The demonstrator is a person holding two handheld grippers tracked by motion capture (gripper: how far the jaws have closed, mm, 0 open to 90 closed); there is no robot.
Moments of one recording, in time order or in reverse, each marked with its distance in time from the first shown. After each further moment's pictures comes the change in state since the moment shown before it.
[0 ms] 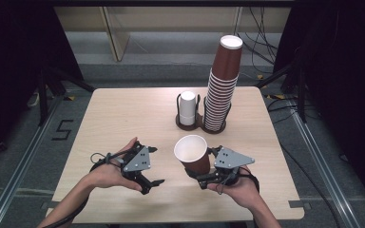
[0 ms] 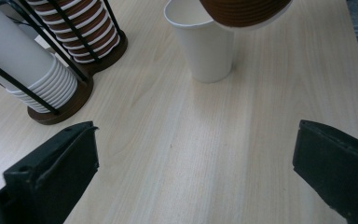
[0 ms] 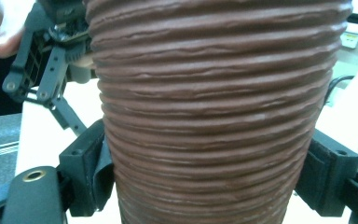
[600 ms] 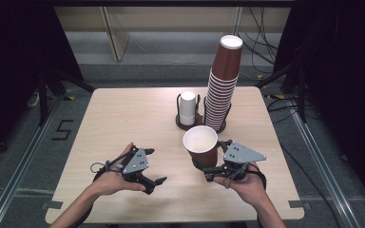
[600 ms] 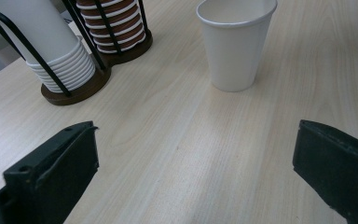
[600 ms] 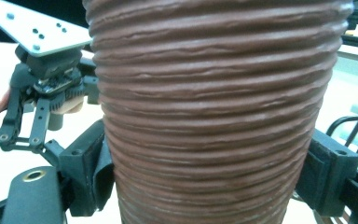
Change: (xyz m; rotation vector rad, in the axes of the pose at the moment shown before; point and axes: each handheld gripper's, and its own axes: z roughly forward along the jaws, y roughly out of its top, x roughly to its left) left arm -0.006 -0.021 0.011 -0.074 0.099 -0.155; right arm -0.012 0.013 -0.017 -0.052 -0.074 0.035
